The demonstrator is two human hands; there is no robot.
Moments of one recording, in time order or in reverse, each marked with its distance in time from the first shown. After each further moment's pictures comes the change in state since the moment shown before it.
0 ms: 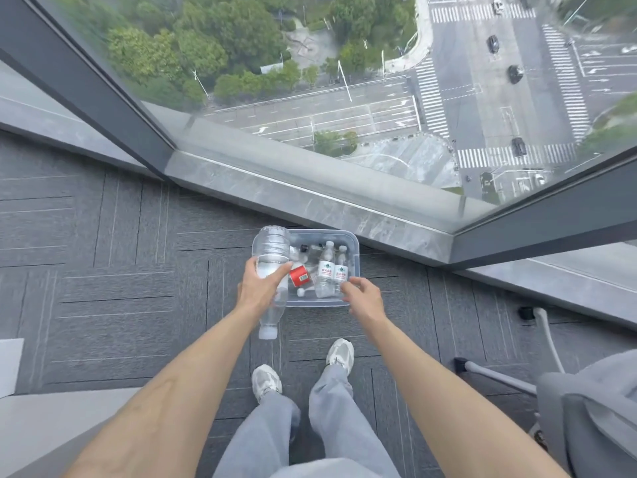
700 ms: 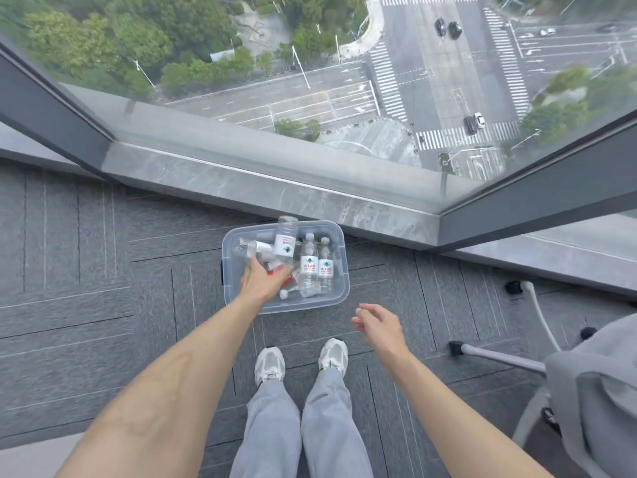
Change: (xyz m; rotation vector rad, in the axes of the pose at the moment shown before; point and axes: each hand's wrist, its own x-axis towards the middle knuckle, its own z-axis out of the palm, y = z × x) left_hand 0.117 -0.029 0.058 0.329 -0.169 -0.002; right_hand 0.043 0.076 0.000 0.056 0.137 0.065
